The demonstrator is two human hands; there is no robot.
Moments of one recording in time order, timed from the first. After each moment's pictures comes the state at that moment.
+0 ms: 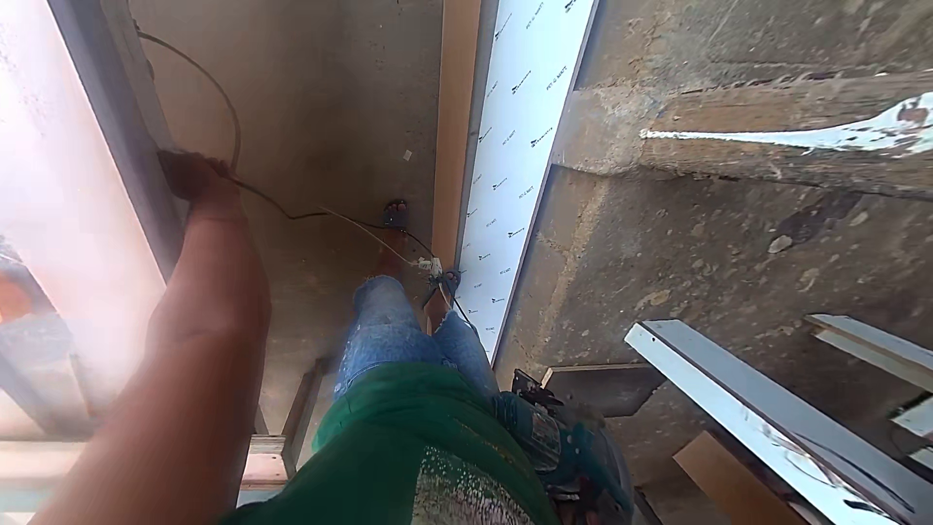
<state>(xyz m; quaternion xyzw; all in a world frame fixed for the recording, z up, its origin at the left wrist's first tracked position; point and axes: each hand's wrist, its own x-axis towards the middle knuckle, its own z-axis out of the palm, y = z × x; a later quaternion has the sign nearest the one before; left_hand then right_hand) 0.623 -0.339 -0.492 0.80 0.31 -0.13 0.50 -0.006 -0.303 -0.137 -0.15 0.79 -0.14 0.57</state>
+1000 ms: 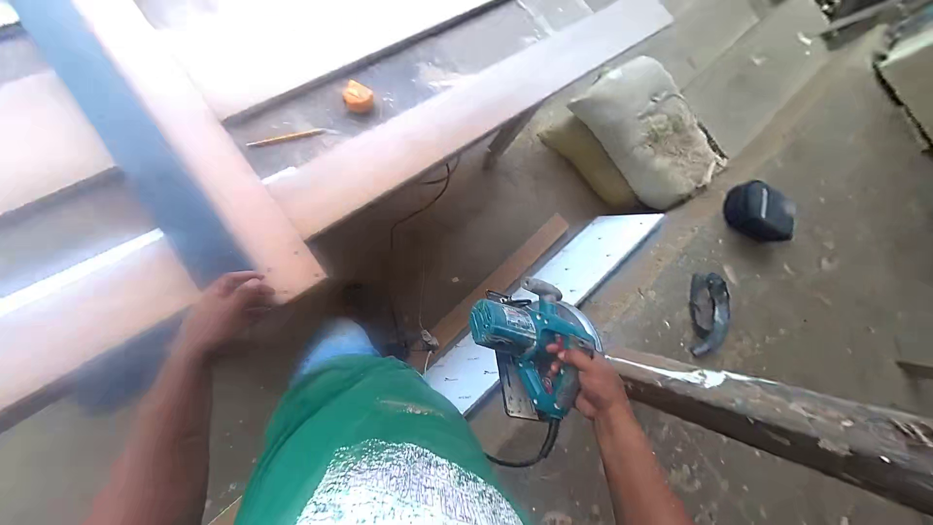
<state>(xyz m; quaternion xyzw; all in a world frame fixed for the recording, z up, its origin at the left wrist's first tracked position) 0.202 0.146 -0.206 0.75 0.22 -0.19 0.60 0.104 -0.413 -0.192 -0.66 0.44 0.10 0.60</state>
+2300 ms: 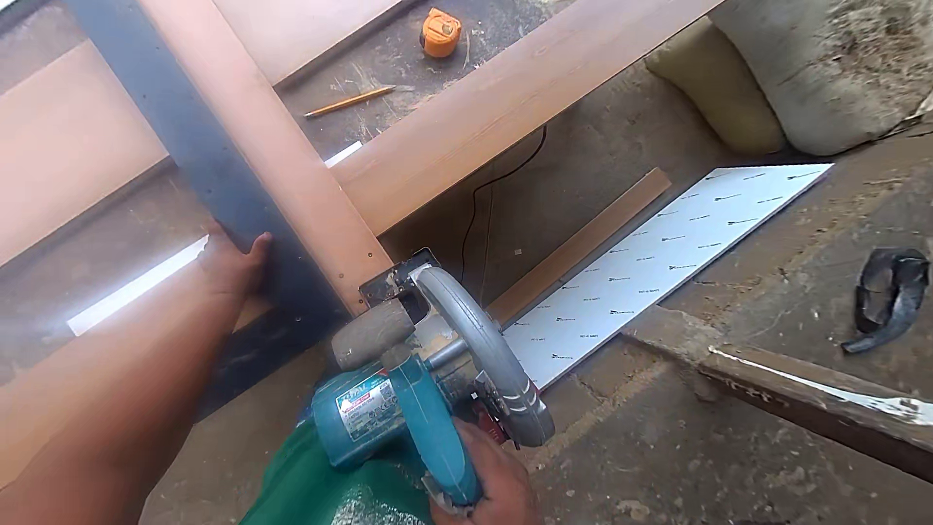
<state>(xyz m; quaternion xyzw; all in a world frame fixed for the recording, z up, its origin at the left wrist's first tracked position) 0.307 0.298 -0.338 0.94 0.26 -0.10 0.20 0.106 -0.079 -0.128 -0.85 0.02 0.15 0.50</state>
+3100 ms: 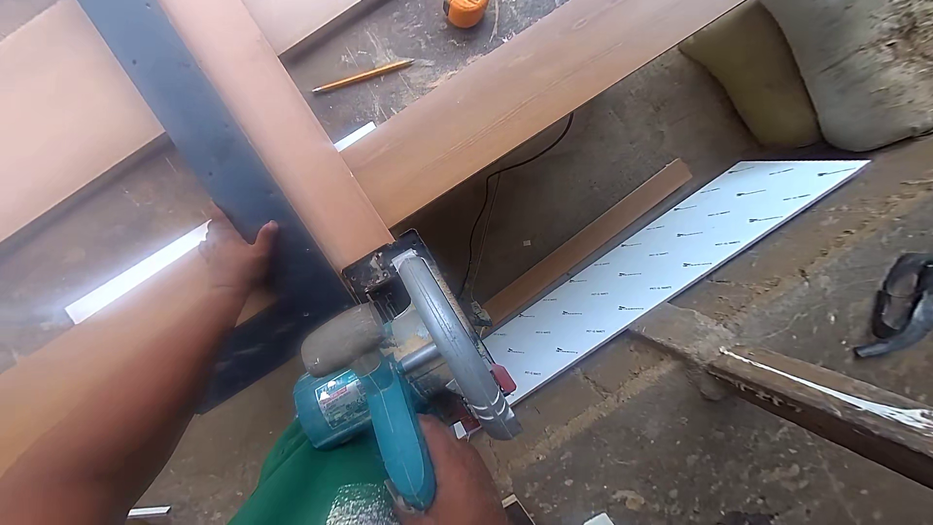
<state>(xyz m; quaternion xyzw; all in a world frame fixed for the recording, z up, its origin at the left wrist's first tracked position) 0.304 0.305 -0.345 0.94 0.26 -0.12 0.18 0.122 -0.040 -0.141 -0.82 0.01 0.31 0.48</state>
